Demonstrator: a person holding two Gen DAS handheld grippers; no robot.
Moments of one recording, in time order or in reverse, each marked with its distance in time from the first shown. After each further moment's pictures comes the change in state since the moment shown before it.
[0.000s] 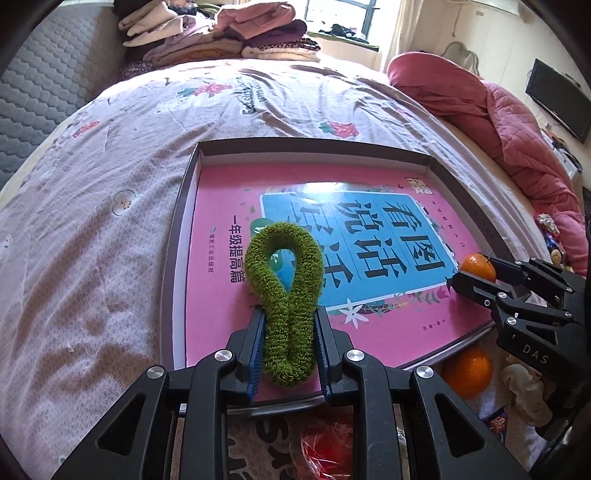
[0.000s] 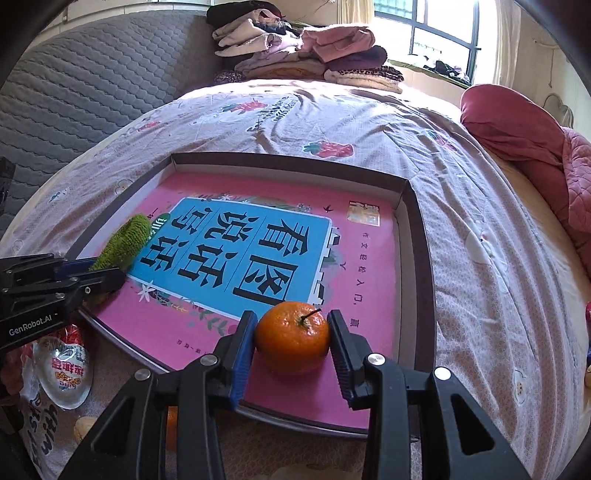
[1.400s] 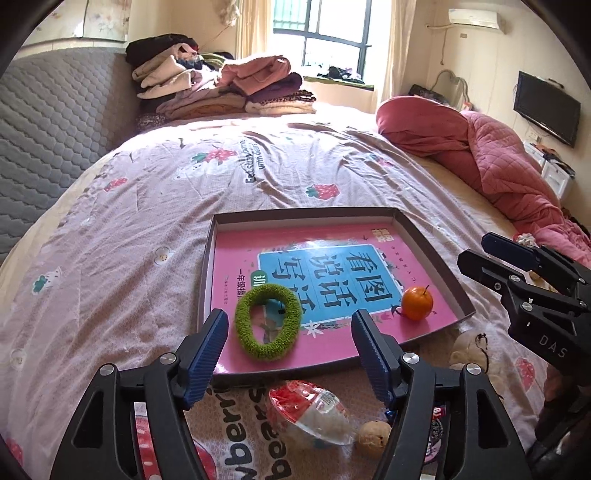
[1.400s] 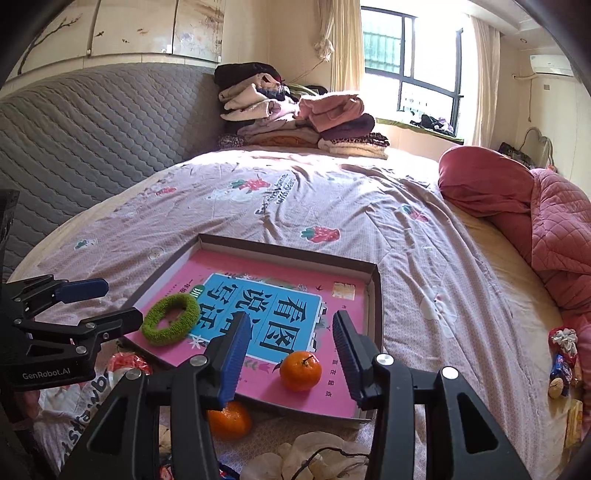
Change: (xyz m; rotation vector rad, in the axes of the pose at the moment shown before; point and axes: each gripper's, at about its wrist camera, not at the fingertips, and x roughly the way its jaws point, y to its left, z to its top) left arm -0.105 -0.032 -0.006 0.027 -0.197 0.042; right arm -0.111 0.016 0.012 -0.010 -0.272 -0.023
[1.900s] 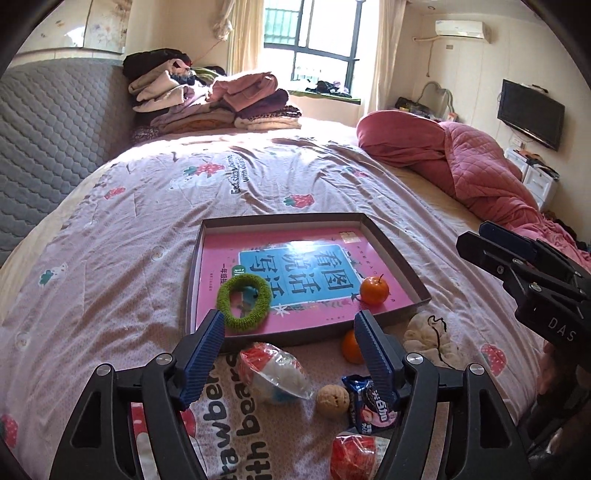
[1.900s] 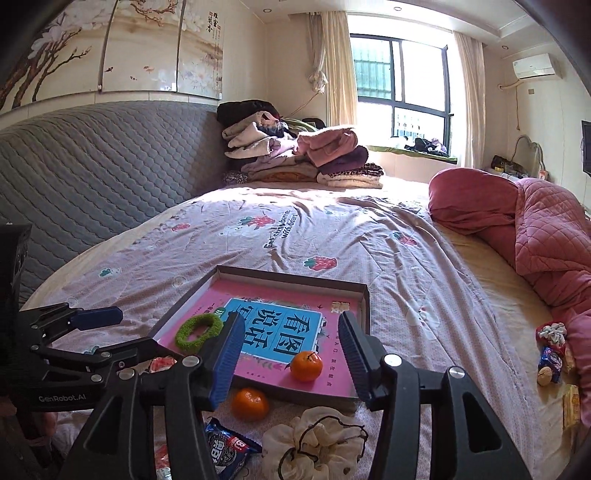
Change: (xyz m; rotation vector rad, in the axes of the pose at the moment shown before) left arm -0.055 -0.021 -0.027 0.004 -0.050 -0.043; right arm -0.067 -0.005 -0.013 0.044 -0.113 0.014
